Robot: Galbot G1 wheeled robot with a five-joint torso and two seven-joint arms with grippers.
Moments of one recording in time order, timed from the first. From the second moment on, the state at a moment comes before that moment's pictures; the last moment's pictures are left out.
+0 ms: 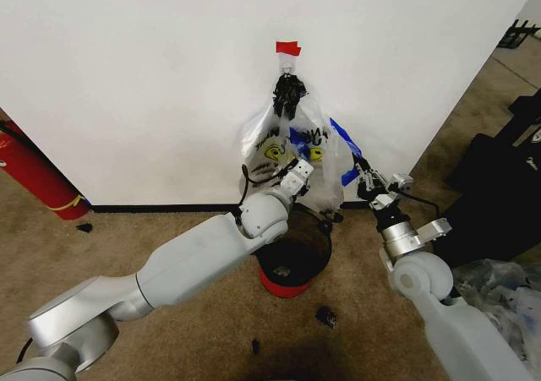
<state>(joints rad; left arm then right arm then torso) 0.29 -1.20 0.50 -1.62 -0.60 0.50 -0.41 -1.09 1.06 0.34 1.90 0.85 0.19 -0.08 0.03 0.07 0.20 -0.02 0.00</state>
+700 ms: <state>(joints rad) 0.66 -1.03 0.04 -2.07 -1.15 0.22 -0.46 -1.14 1.08 0.39 1.95 0.88 0.18 -0.02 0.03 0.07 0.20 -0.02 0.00</state>
